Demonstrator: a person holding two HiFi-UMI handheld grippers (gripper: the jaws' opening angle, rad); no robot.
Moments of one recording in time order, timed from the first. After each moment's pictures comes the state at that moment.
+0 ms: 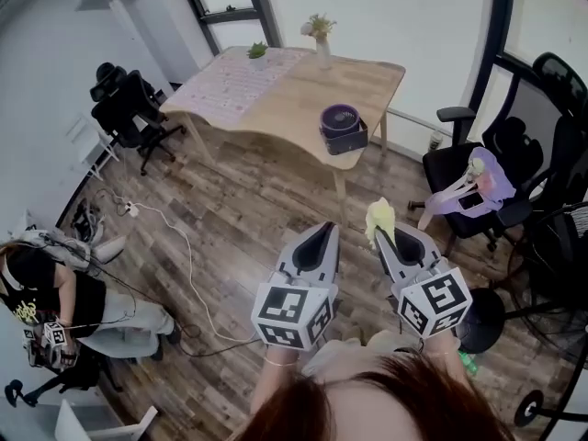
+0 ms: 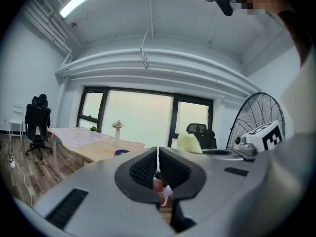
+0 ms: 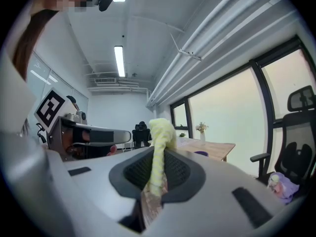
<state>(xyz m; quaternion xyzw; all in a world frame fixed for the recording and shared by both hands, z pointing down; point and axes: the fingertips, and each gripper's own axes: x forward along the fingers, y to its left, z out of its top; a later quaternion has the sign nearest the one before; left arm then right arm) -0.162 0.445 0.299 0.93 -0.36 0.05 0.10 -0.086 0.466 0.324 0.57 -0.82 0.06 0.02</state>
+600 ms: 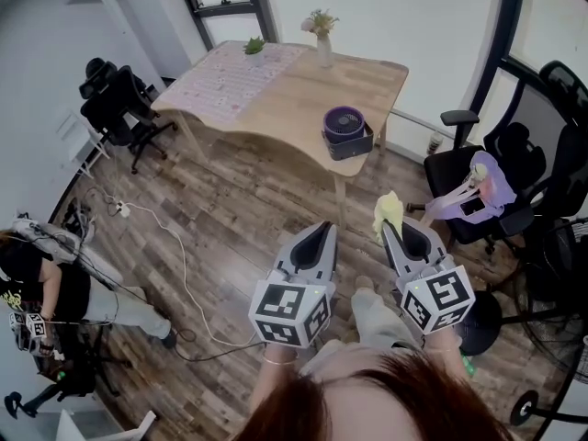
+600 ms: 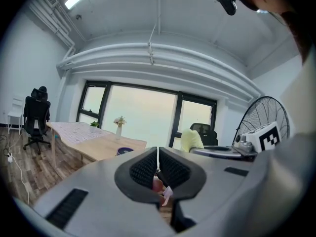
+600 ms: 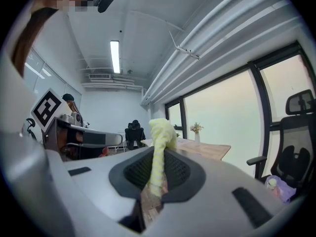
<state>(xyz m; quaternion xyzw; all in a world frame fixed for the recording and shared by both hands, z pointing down) -0.178 0.376 0.309 0.93 -0.35 0.05 0.12 -0.083 0.397 0.324 0.60 -0.80 0.06 0.03</state>
